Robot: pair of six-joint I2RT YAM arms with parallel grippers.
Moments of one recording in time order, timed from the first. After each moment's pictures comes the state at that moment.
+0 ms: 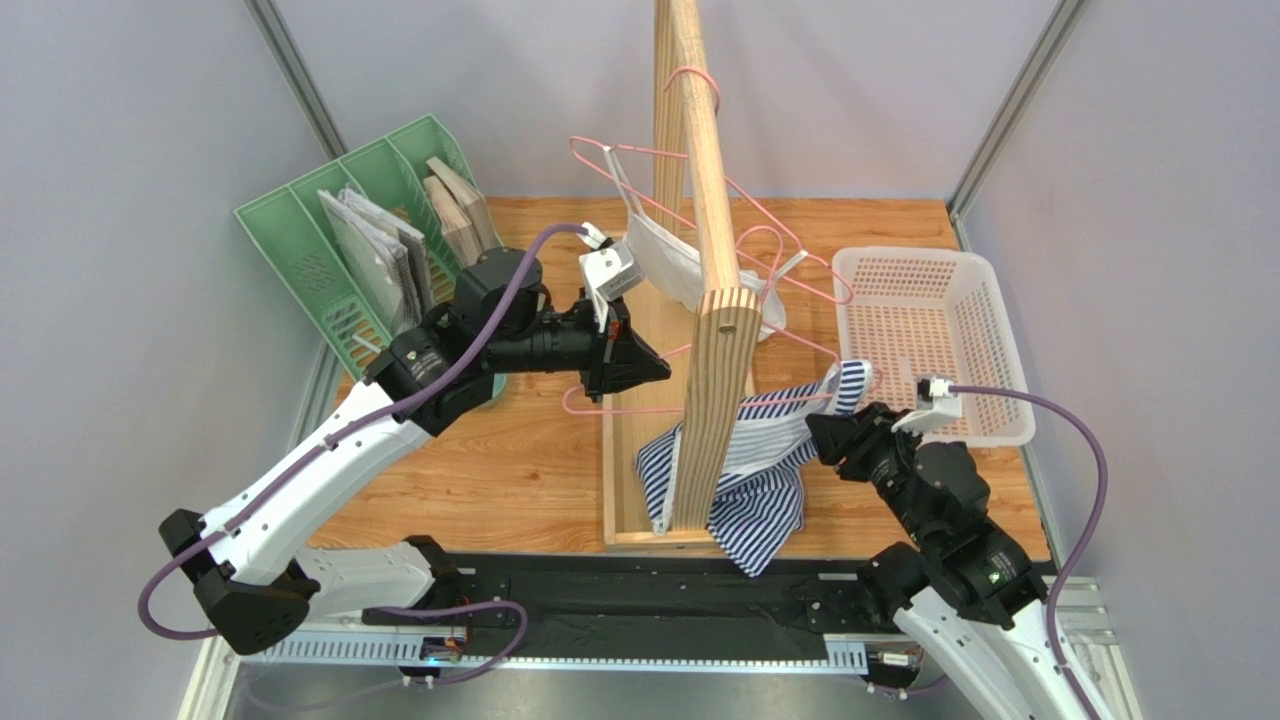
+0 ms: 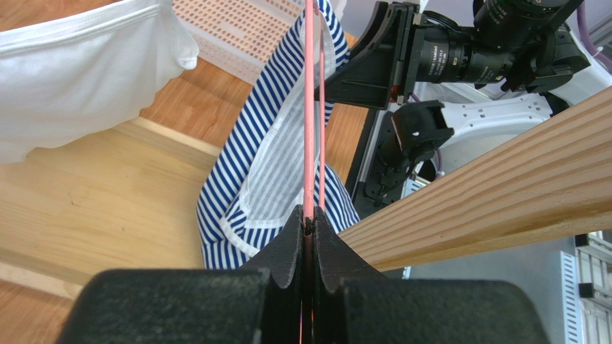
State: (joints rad) left arm -0.80 1.16 1.35 -0.50 0.52 -0.15; right arm 0.53 0.21 0.51 -0.55 0.19 0.67
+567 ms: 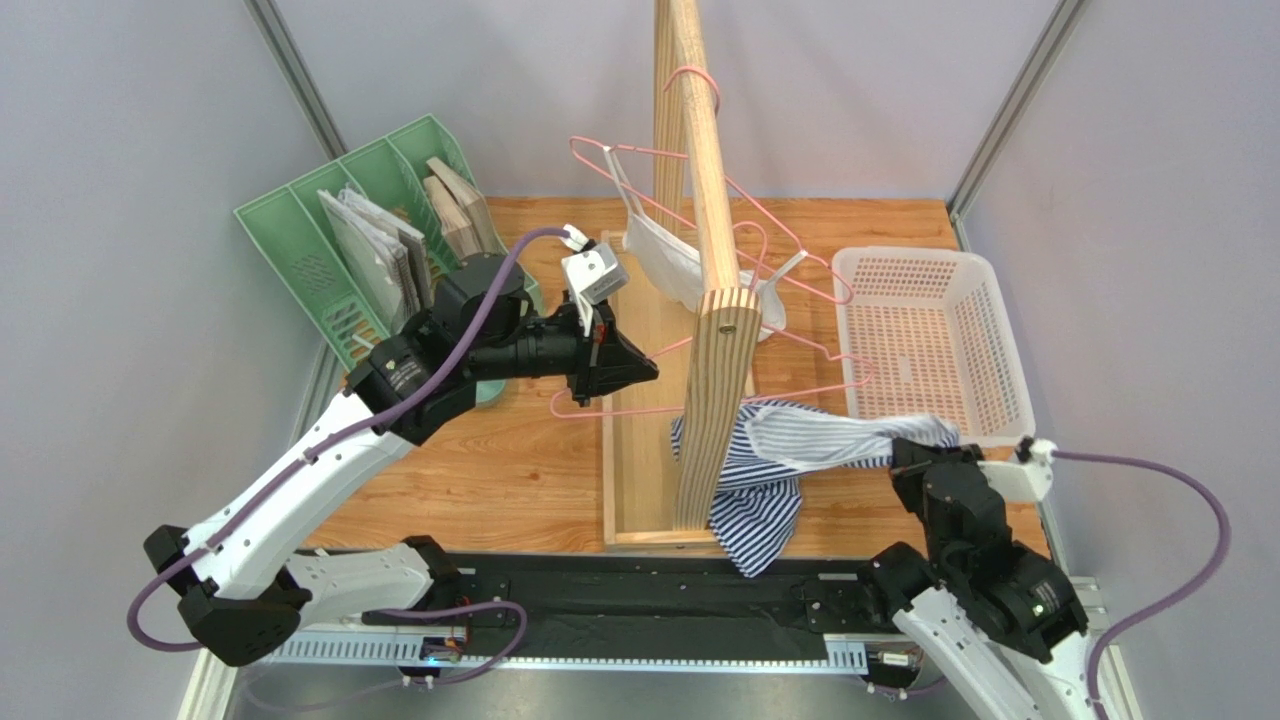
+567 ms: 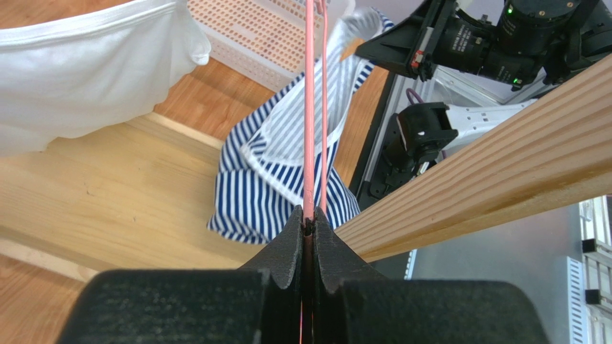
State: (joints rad) left arm -0.80 1.12 1.35 -0.54 0.49 -0.14; right arm 0.54 0.17 0.64 -0.99 0.64 1.20
